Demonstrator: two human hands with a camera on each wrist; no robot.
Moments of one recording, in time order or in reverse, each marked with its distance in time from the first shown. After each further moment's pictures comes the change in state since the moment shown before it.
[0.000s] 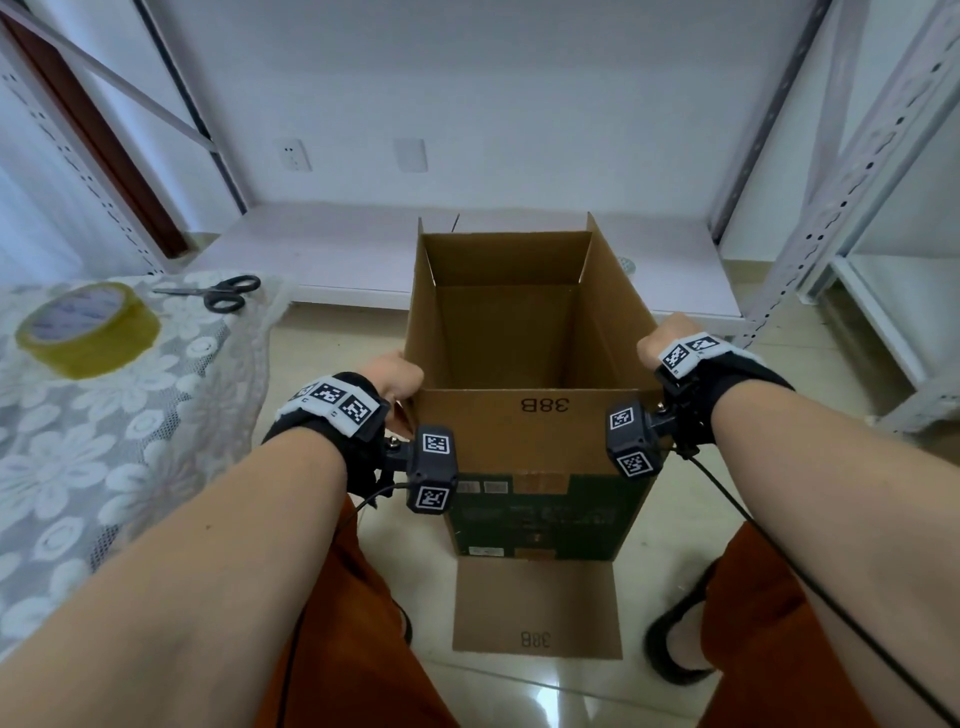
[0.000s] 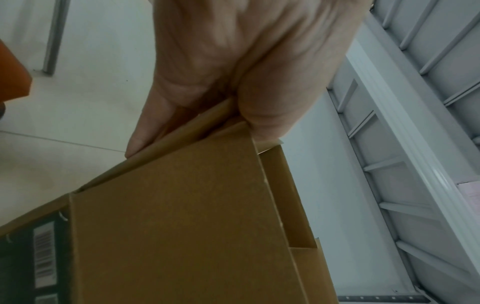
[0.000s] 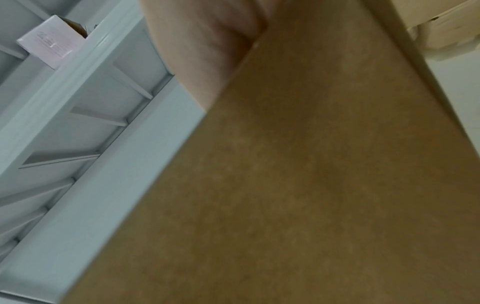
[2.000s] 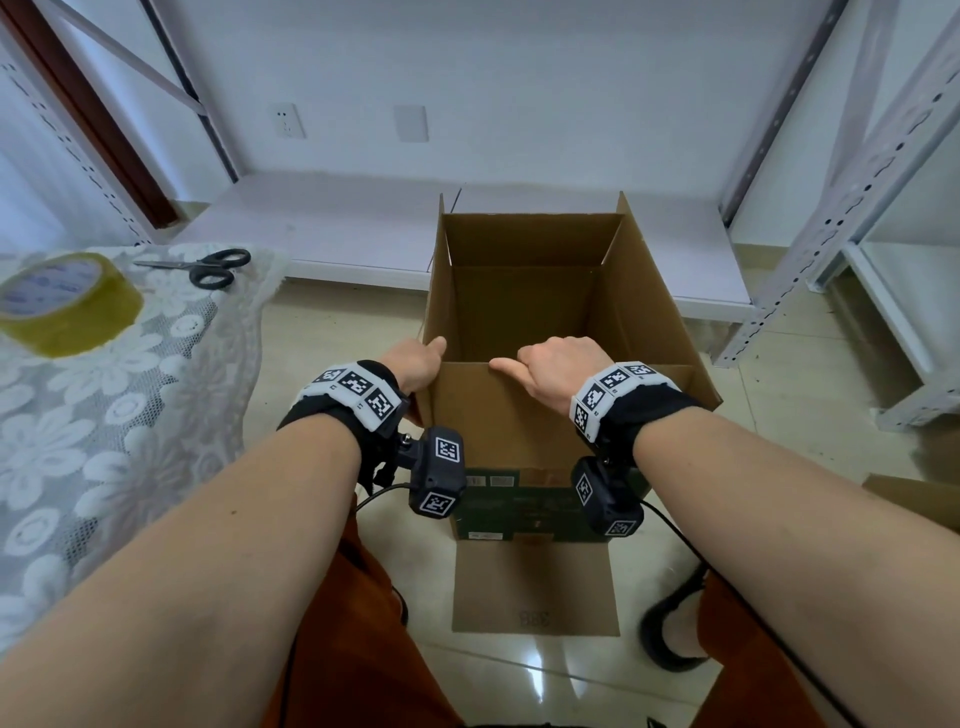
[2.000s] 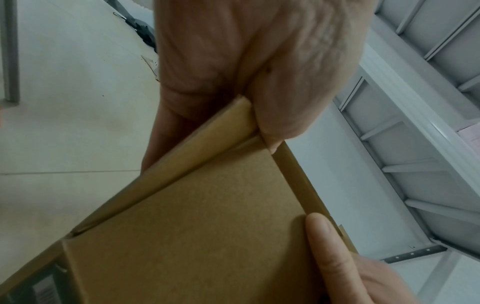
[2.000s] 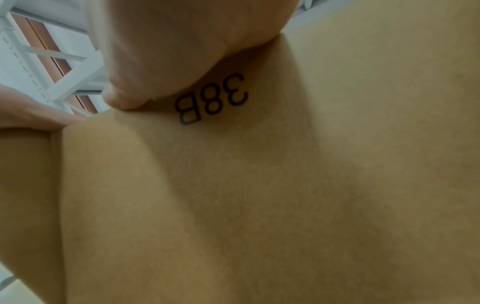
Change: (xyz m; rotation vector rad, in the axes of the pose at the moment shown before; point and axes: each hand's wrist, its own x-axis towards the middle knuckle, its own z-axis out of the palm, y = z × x) left_hand 0.006 0.002 0.019 0.185 0.078 0.051; right_hand -0.033 -0.048 0.083 -0.666 0.007 -0.813
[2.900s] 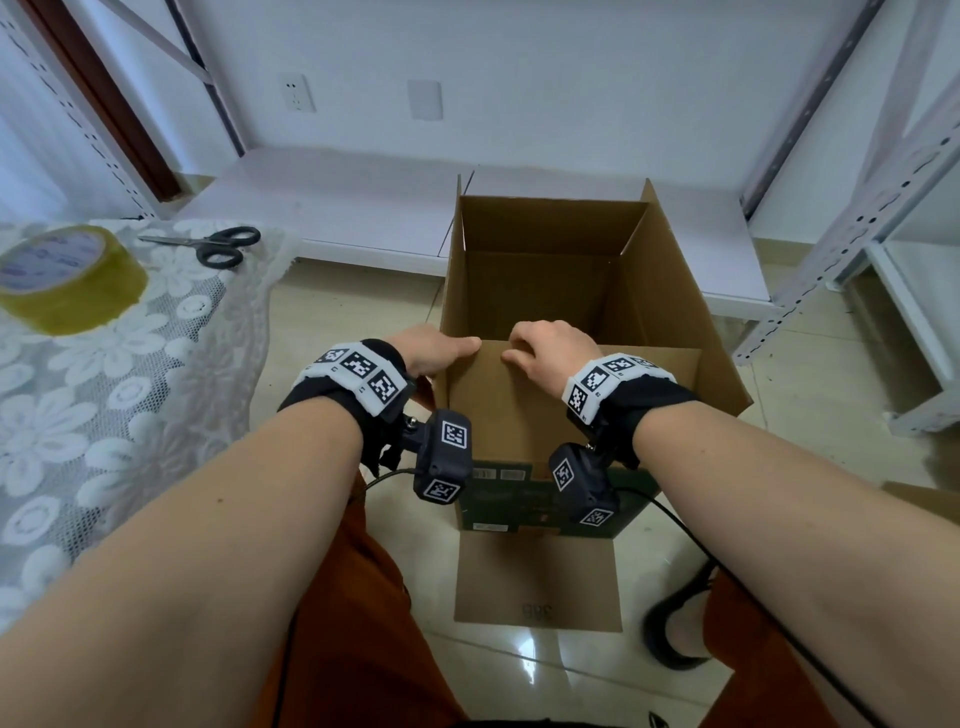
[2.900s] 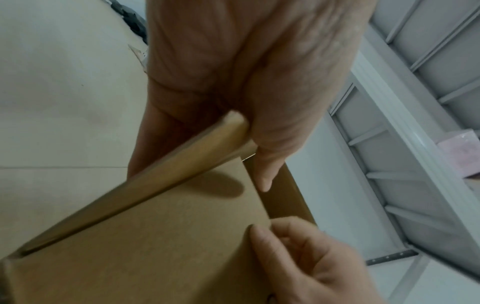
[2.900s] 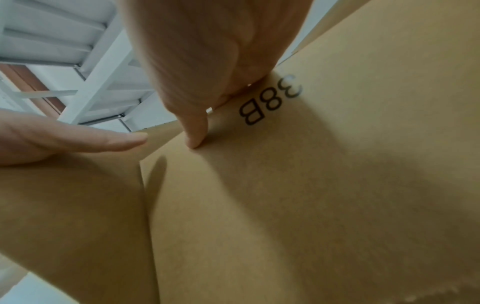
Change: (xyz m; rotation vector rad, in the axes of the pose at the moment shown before) left_hand -0.004 0.003 -0.012 0.031 -0.125 0.026; right_hand 0.022 -0.016 0.004 0.301 -0.029 0.059
